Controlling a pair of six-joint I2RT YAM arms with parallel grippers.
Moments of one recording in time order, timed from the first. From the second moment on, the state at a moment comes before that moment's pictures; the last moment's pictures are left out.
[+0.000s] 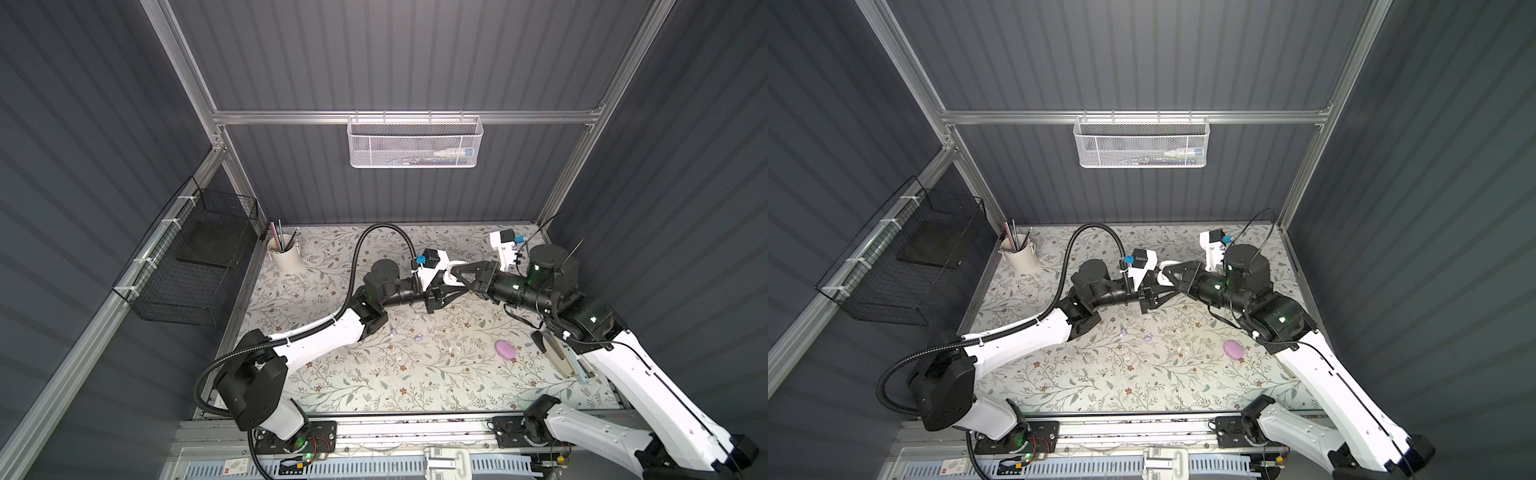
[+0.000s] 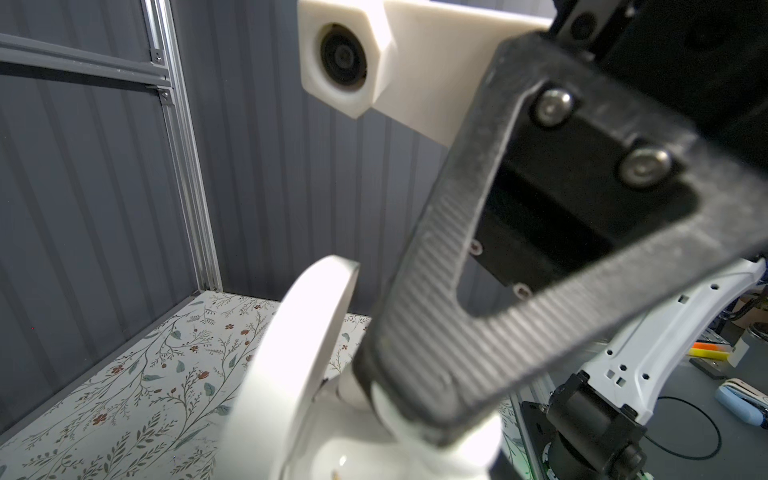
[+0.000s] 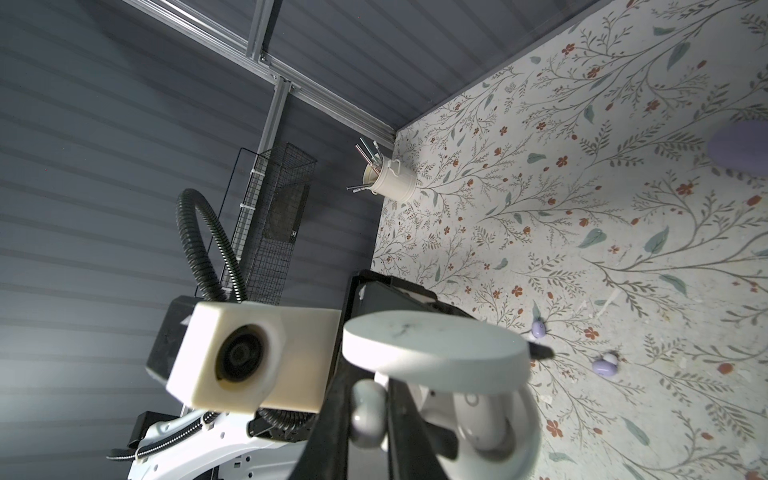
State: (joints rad) left arm -0.86 1.54 1.05 0.59 0.62 -0.10; right arm 0.58 0.99 1.22 -0.54 -0.31 0.95
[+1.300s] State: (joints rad) left arm -0.87 1.45 1.01 0.52 0.56 -0.03; right arm 0.61 1.02 1.46 -0.82 -0.21 0.90
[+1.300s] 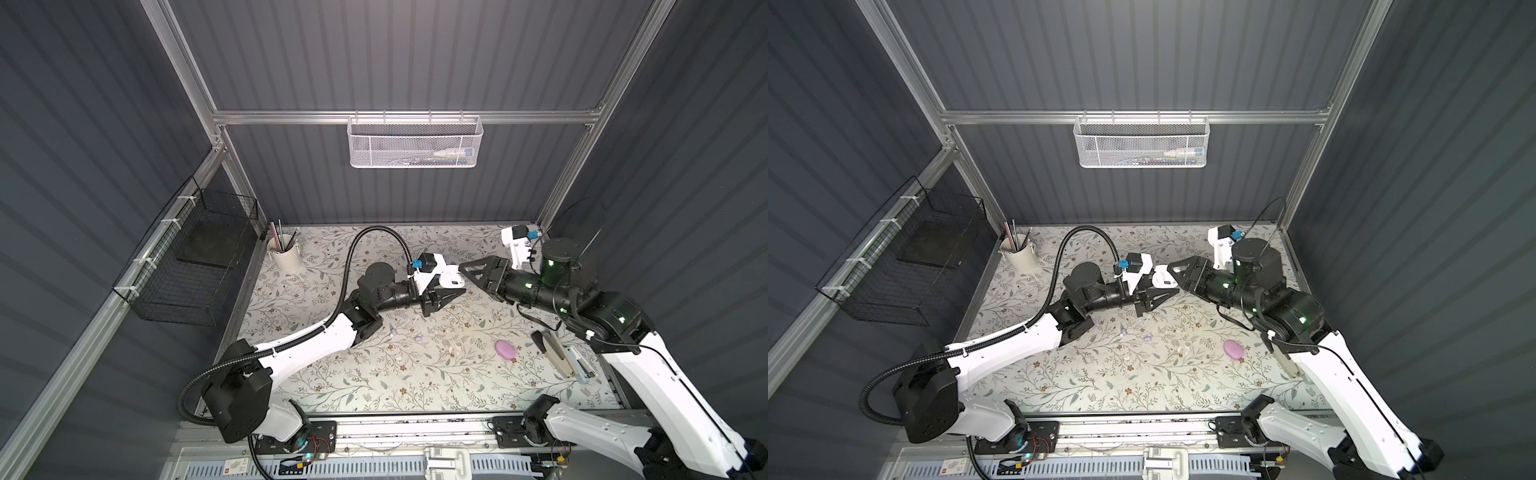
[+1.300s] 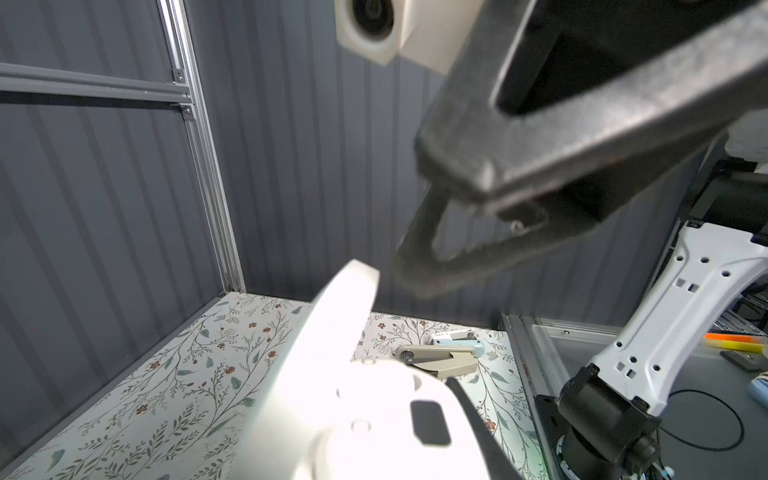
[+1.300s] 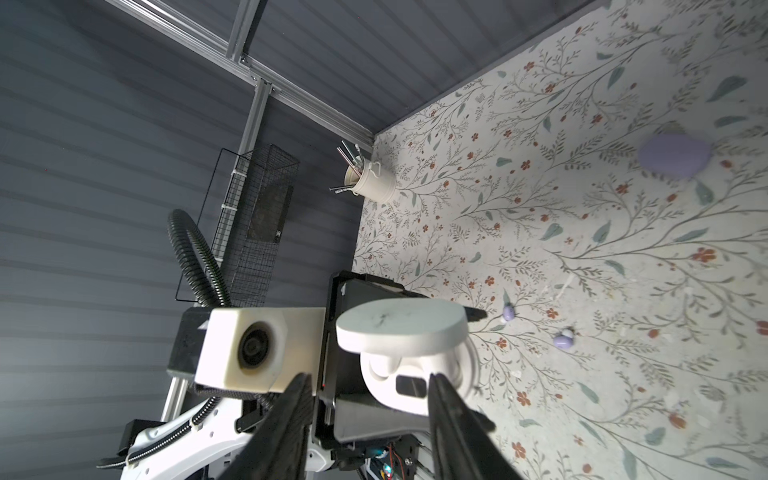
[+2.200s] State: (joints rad) left arm -0.86 1.43 0.99 0.46 0.57 0.02; right arm 0.71 1.19 1.61 -1.11 -0.13 0.76
